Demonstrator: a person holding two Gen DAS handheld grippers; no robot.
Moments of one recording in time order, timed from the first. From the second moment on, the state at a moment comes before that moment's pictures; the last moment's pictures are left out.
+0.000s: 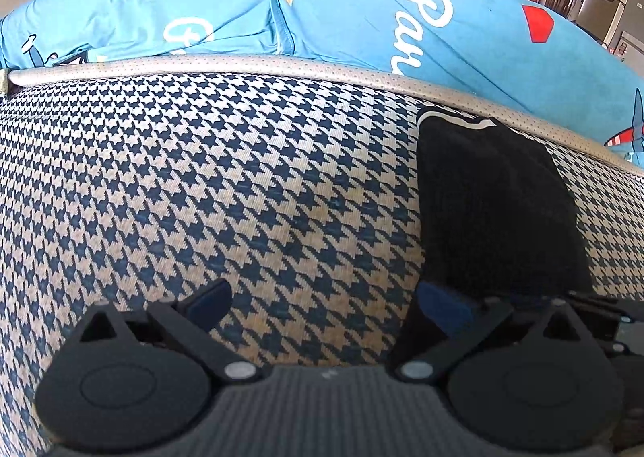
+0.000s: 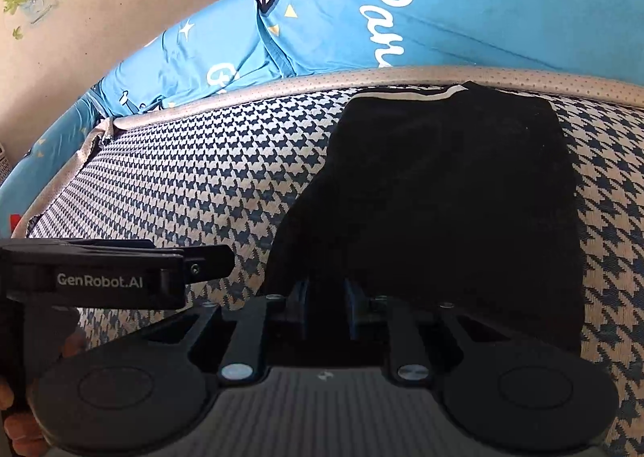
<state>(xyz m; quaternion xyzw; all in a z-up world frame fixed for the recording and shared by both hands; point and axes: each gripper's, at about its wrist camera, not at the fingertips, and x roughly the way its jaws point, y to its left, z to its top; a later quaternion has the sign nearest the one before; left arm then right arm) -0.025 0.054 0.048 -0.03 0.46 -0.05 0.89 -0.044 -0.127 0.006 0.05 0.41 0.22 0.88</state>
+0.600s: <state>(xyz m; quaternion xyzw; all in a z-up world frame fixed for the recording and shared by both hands) -0.030 0.035 0.052 0.00 0.45 -0.06 0.89 -0.079 -0.158 0.039 0.08 0.39 0.17 0.90</state>
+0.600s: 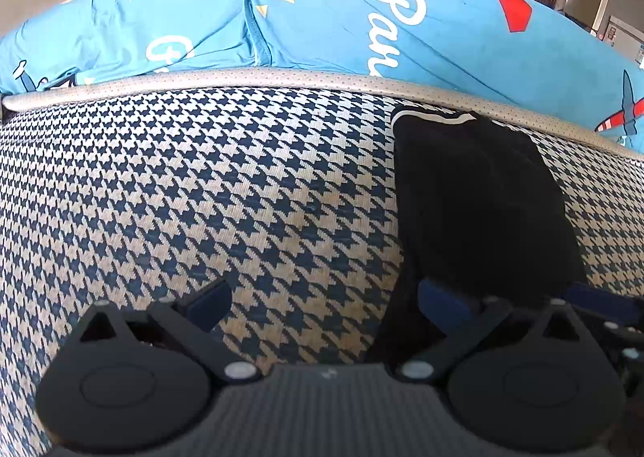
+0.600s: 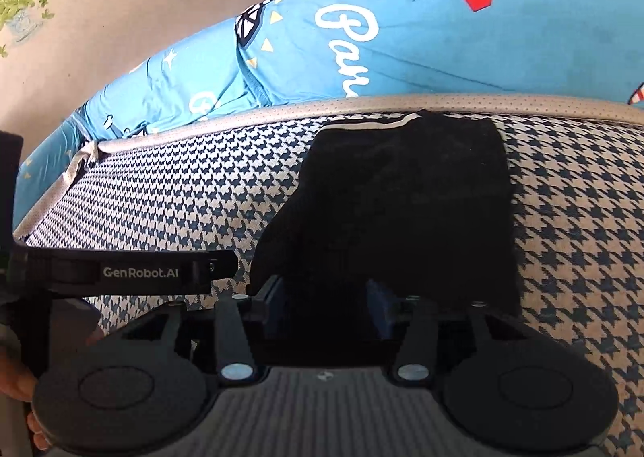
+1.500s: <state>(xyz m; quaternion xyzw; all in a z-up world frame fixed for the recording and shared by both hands) -0.126 0.020 0.033 0.05 0.45 -0.10 0.89 -0.201 -0.172 0.034 0.11 0.38 0.07 0.91</state>
